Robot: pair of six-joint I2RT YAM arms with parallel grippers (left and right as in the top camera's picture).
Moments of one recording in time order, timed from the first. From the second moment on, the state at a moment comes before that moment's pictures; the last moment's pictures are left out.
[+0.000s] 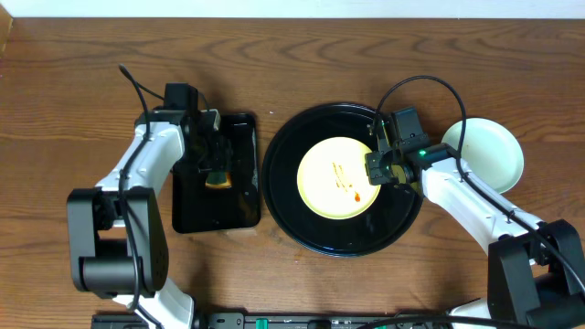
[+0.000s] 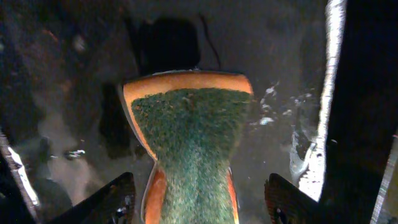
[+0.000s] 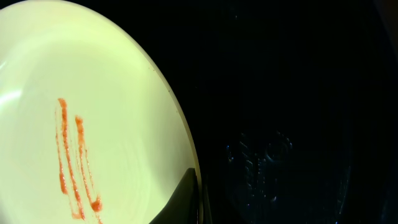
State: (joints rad) left arm 0.00 1.82 1.15 -0.77 0.20 -0.03; right arm 0.34 1.65 0.95 -0.46 -0.04 0.15
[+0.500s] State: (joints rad) left arm 0.00 1.87 1.15 -0.77 0.20 -0.04; right arm 0.34 1.65 0.95 -0.46 -0.04 0.15
